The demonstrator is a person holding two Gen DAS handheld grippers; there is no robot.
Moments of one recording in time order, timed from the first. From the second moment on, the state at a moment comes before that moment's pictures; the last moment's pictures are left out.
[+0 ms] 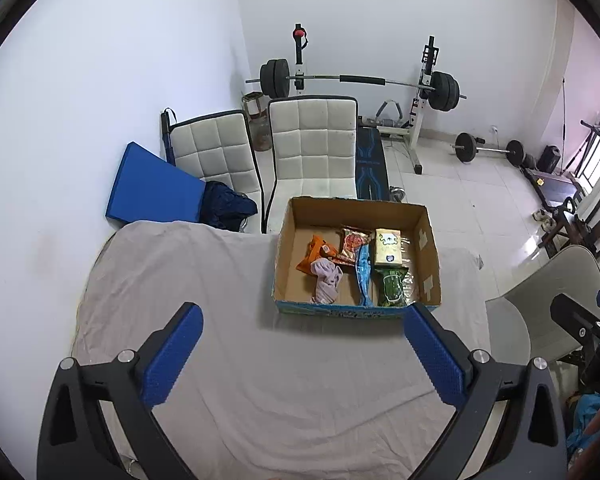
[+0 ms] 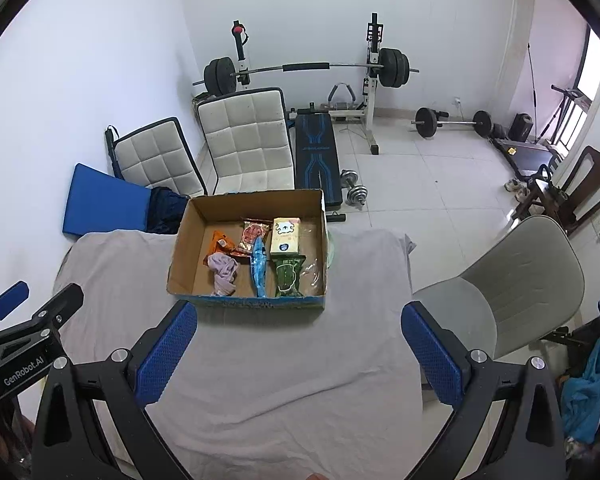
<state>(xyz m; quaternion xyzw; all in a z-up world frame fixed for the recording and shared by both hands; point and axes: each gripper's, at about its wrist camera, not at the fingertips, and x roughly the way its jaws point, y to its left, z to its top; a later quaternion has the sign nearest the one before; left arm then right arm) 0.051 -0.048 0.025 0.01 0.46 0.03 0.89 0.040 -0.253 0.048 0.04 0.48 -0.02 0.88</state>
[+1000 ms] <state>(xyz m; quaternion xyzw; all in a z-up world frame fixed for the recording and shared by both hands) 0.056 -0.053 0.025 0.01 0.46 0.03 0.89 0.045 -0.250 0.039 0.03 0.48 -0.03 0.88</state>
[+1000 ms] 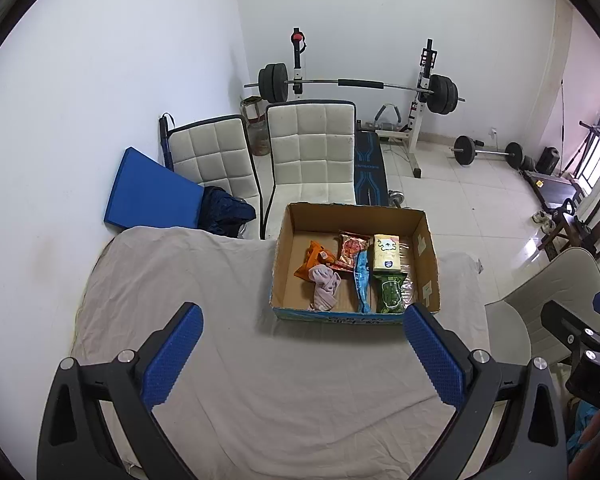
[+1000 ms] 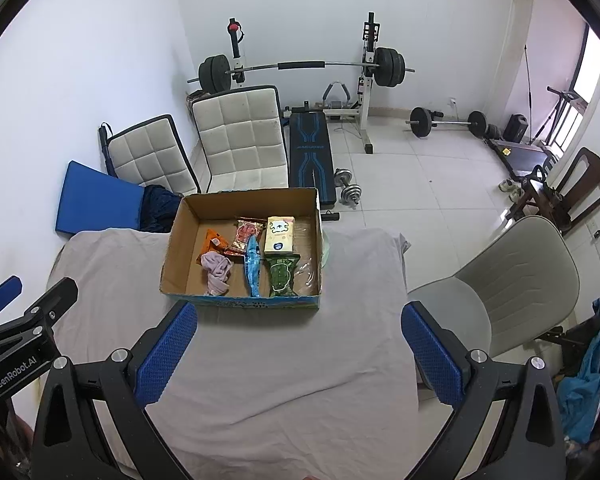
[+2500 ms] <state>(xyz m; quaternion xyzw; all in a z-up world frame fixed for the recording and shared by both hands) 0.049 -0.062 0.025 0.01 0.46 0.01 0.89 0.039 -0.249 0.034 0.04 0.48 -0.03 0.88</state>
